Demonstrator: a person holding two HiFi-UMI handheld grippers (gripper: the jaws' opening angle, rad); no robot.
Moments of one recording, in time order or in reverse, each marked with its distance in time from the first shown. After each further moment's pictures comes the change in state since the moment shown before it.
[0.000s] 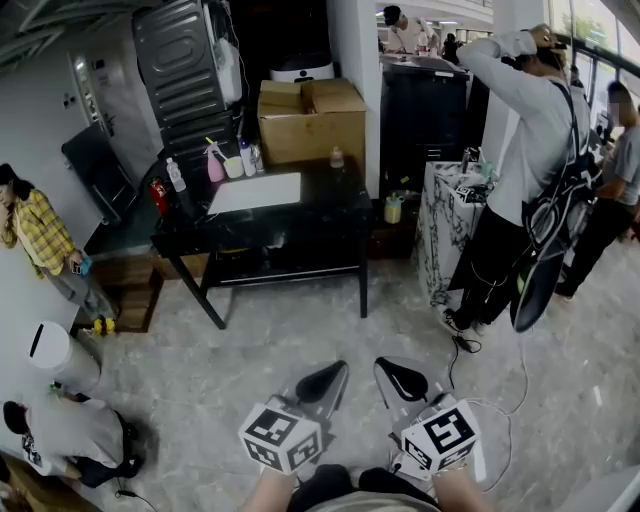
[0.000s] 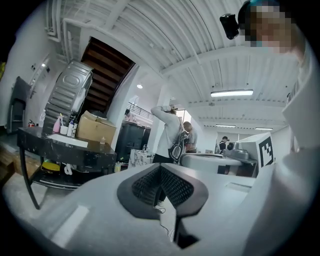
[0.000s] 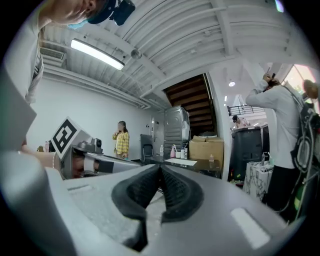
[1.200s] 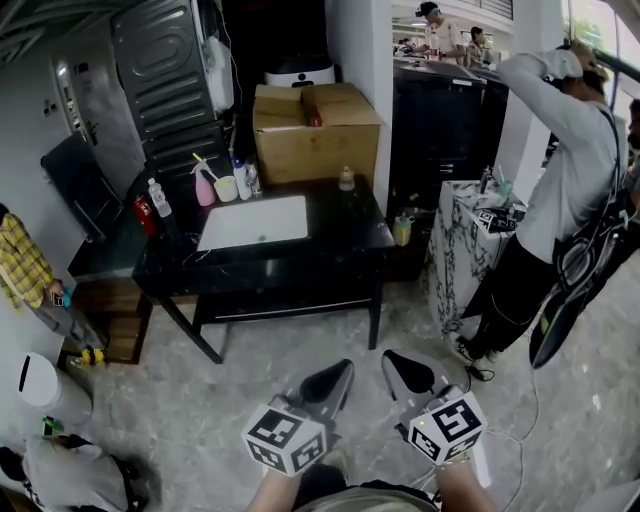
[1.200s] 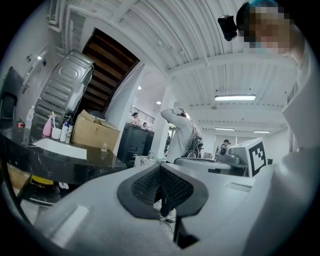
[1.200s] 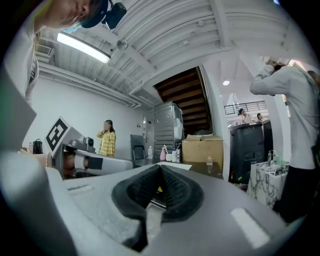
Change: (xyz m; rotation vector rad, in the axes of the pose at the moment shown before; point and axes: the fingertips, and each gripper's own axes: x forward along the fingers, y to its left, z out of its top) left arm 0.125 0.207 0.061 -0.006 -0.033 -0.051; right arm 0.232 -0.119 0.005 0.032 -0.005 -0.063
